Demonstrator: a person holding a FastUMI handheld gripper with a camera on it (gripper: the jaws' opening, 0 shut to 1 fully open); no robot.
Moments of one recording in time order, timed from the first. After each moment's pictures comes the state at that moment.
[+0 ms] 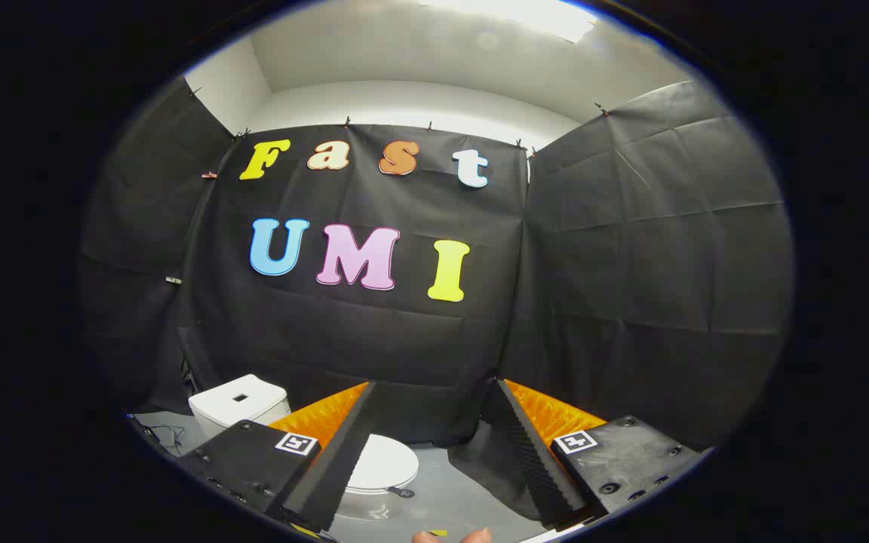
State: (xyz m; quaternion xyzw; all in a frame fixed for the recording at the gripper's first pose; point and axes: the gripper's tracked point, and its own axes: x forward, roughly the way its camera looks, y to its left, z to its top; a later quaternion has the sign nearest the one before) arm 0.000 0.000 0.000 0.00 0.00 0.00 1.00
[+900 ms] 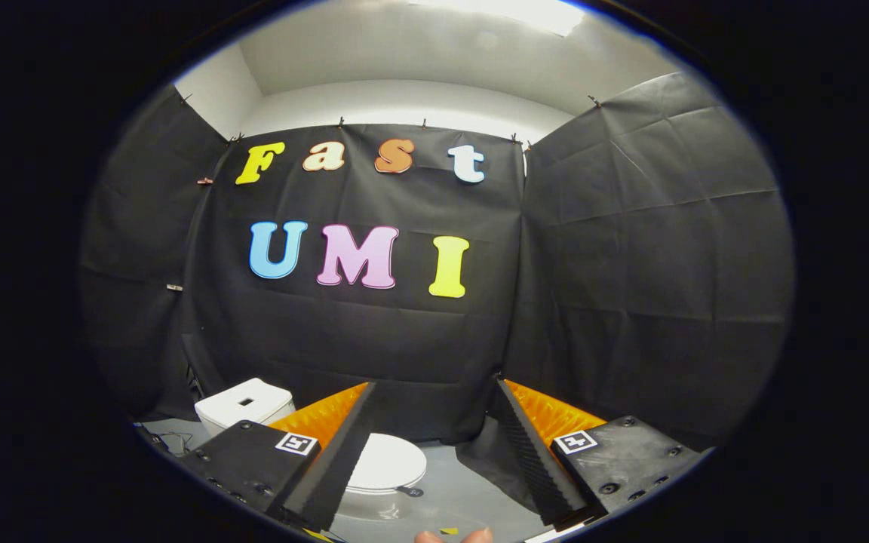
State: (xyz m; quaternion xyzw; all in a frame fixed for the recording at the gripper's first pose) arm 0.004 -0.002 -0.005 0.02 0.01 0.00 1.00
